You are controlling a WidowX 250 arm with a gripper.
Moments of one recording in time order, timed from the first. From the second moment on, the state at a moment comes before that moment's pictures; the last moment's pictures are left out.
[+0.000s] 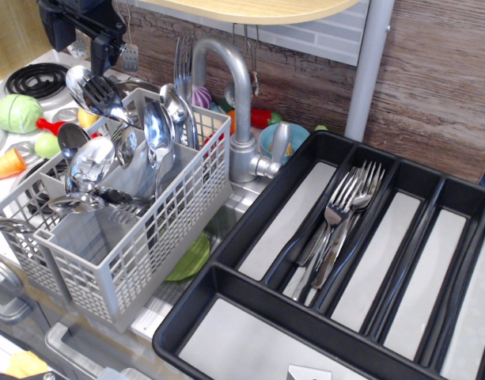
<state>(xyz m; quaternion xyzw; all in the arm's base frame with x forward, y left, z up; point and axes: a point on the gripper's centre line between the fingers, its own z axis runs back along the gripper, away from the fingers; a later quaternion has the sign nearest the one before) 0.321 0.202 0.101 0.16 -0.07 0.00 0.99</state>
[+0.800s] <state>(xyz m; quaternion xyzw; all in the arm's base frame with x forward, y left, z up) 0.318 0.201 0.076 0.13 -0.04 0.01 0.99</state>
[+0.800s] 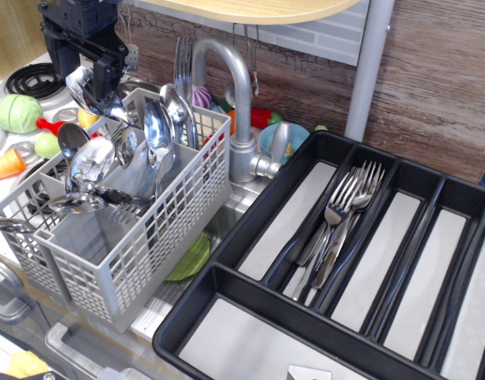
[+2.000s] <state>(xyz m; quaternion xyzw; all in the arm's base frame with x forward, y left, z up) 0.295 0.189 0.114 0.15 0.02 0.10 0.98</state>
